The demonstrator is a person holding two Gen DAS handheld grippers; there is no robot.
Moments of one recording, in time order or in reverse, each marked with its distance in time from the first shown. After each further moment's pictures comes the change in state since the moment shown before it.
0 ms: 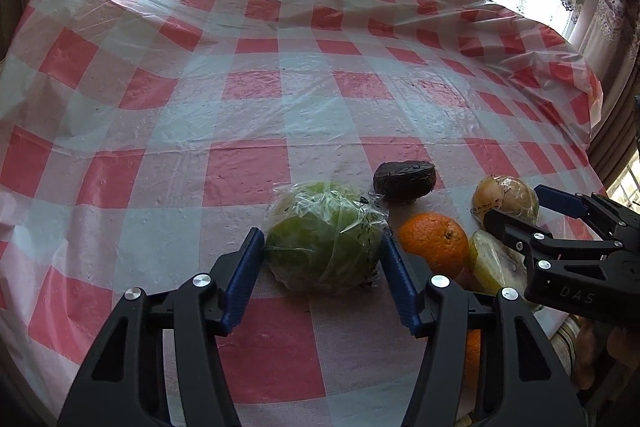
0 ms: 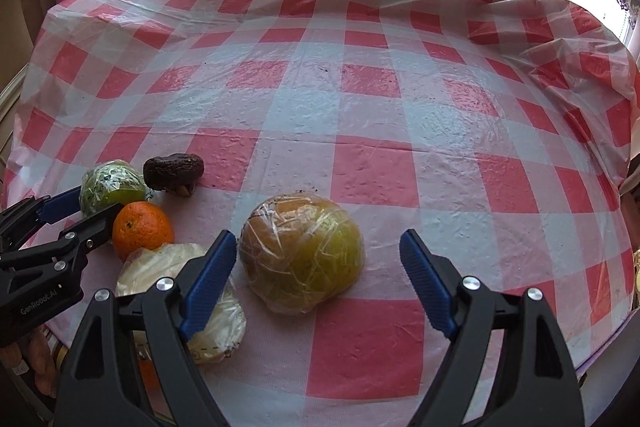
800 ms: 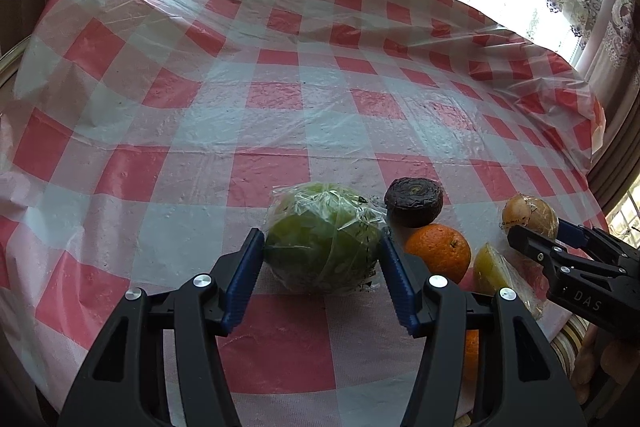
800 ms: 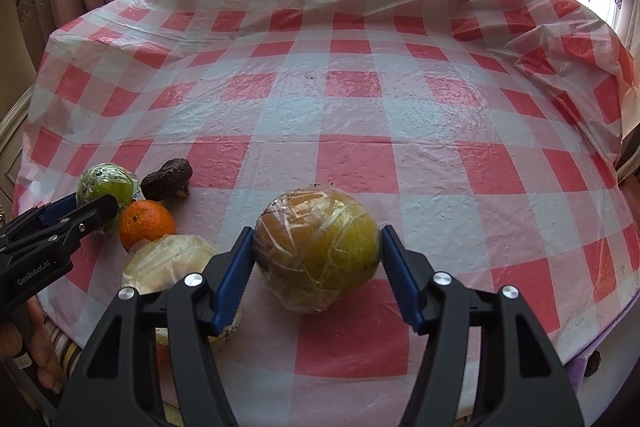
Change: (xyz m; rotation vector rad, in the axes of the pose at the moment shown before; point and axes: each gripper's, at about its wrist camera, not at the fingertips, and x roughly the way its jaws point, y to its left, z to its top) left arm -0.014 0.013 -0.002 -0.073 -0.058 0.009; right arm -0.020 -0.014 -0.015 0.061 -0.065 0.016
